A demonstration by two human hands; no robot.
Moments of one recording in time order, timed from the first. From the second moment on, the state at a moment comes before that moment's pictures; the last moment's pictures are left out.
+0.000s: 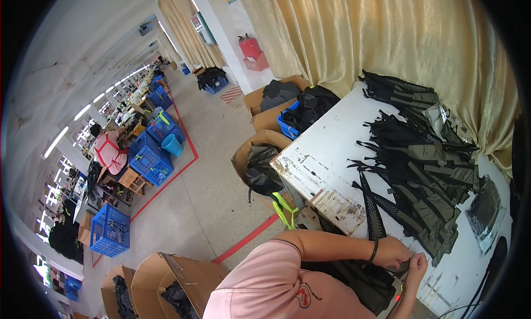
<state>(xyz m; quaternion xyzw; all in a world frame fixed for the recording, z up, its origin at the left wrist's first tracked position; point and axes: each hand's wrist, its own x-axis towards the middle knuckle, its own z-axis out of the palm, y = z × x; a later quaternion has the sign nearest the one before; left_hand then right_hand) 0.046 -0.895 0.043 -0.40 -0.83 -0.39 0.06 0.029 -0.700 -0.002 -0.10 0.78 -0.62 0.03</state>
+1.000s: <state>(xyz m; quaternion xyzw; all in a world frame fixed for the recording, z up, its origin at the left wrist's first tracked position) 0.044 -0.902 0.075 -0.25 -0.82 -0.51 -0.09 0.061 -0.720 0.026 -0.16 0.80 -0.58 -0.04</state>
